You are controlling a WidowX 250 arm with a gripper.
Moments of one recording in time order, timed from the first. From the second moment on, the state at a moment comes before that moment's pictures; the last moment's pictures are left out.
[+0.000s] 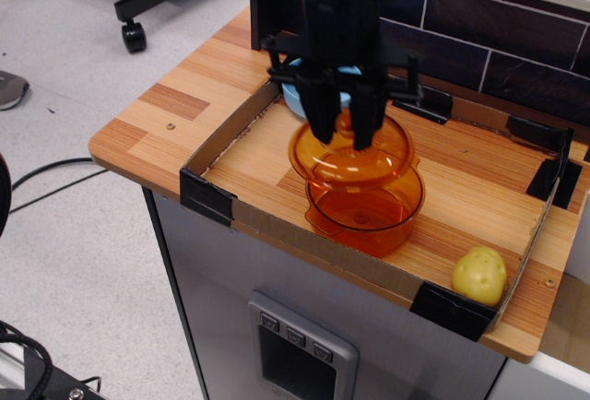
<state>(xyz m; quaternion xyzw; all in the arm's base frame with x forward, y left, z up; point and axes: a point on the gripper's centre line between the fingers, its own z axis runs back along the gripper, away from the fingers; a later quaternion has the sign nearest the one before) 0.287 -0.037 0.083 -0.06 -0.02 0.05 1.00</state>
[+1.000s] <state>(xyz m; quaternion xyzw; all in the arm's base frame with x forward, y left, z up) 0.291 -0.044 0.057 -0.04 -0.02 0.05 1.00</state>
